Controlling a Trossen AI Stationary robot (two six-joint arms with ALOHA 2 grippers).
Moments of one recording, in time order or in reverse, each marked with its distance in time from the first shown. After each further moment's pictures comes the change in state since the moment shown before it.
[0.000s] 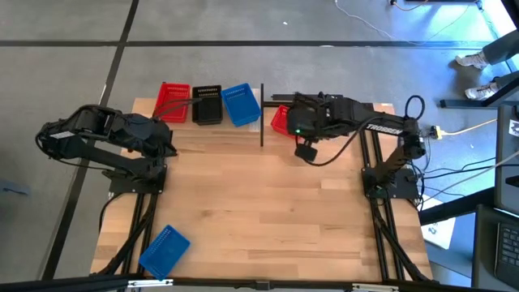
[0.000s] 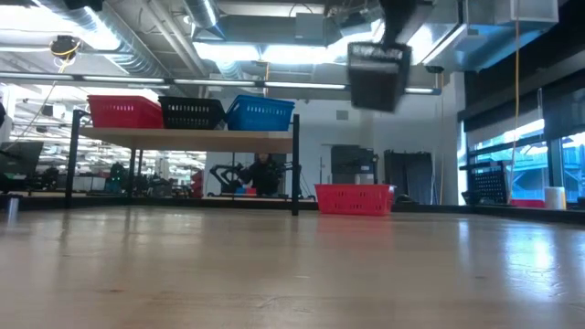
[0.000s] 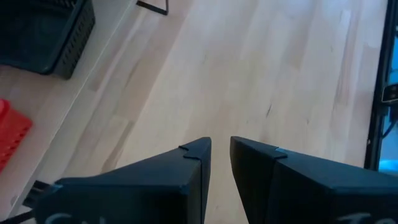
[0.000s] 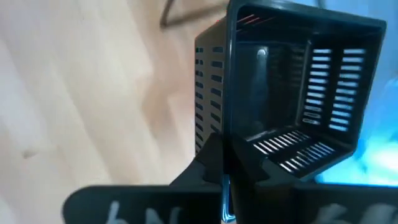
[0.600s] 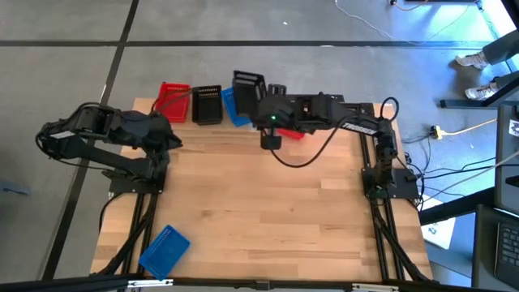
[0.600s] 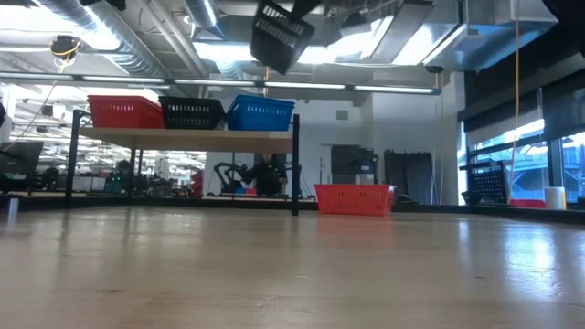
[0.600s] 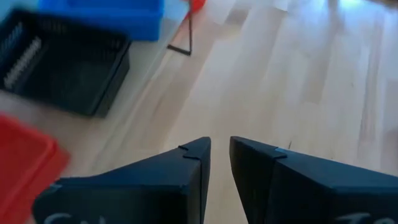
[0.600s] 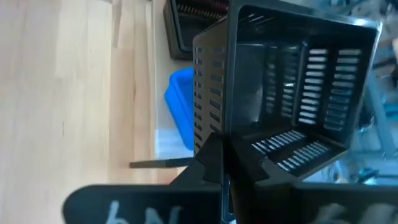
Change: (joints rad) left arm 0.000 0.000 0.000 0.099 -0.136 0.056; right arm 0.002 0.247 0.342 0.416 0.068 -0.562
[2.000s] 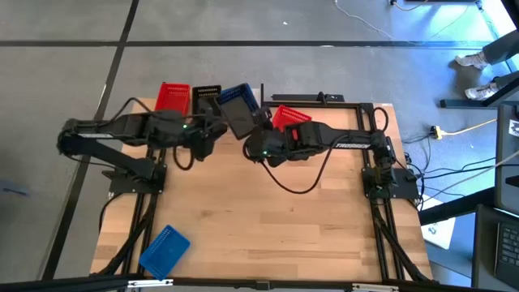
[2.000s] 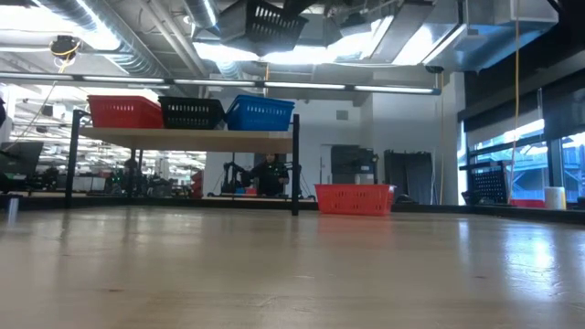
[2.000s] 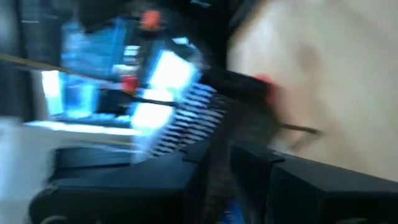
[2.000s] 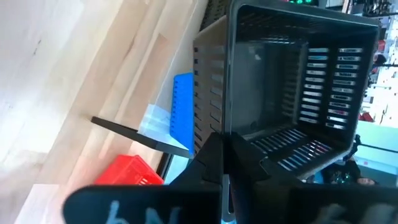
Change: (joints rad) left arm 0.000 0.285 0.000 0.664 -0.247 1.405; right arm 0.154 0.043 -0.060 0.003 0.222 -0.402
